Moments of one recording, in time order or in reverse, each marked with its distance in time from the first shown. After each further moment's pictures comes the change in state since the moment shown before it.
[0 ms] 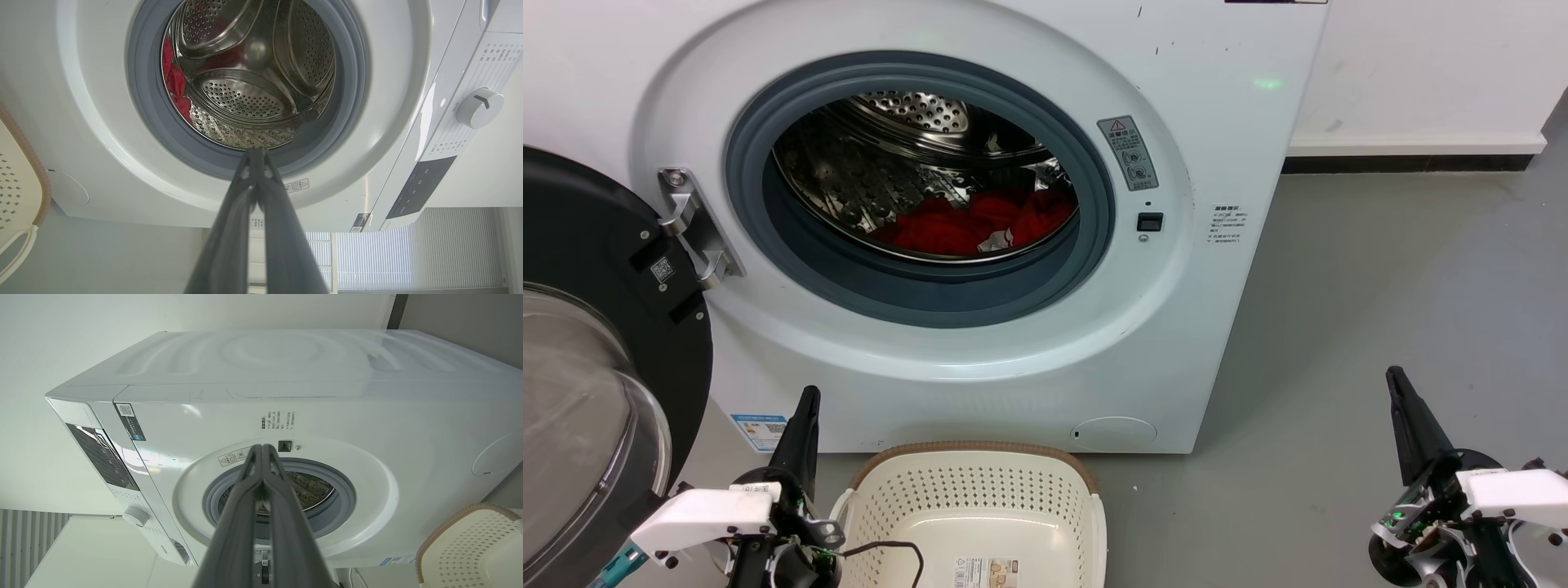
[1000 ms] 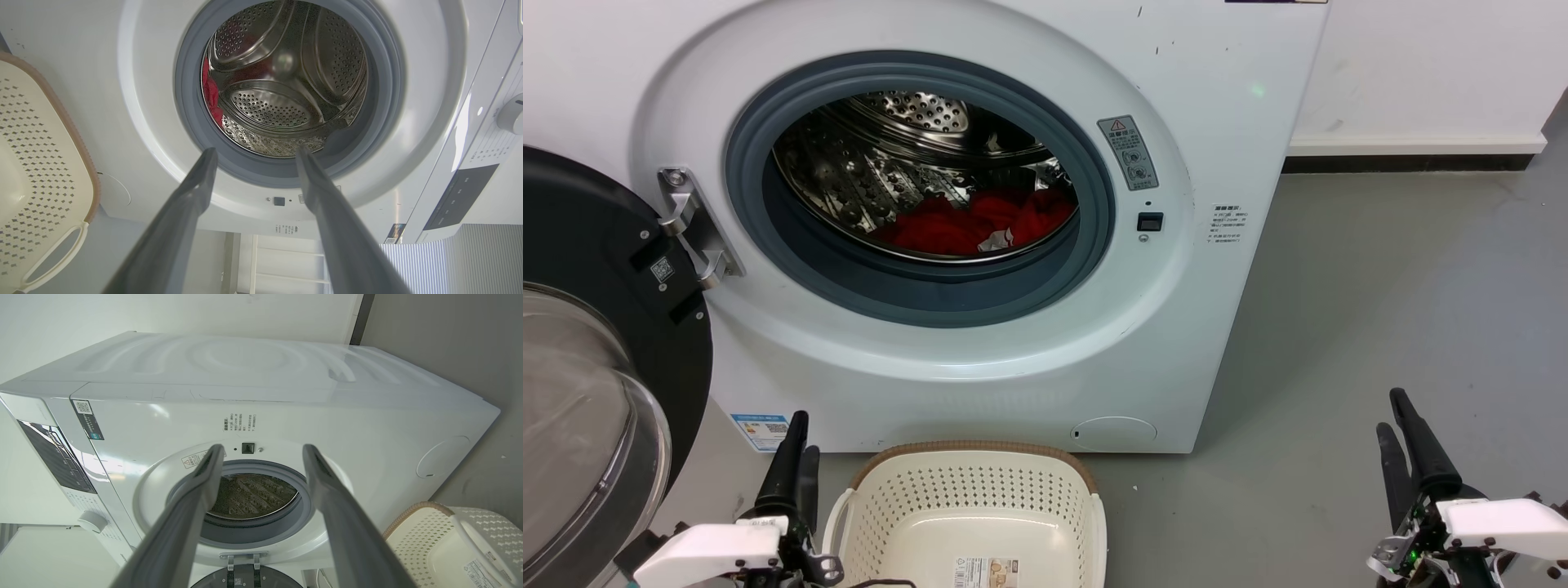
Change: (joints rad) left arm 0.053 -0.004 -0.003 0.028 0.057 0.000 -0.058; right arm 0.045 0.002 0.015 0.036 -0.089 0.000 -0.058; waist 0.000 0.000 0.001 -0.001
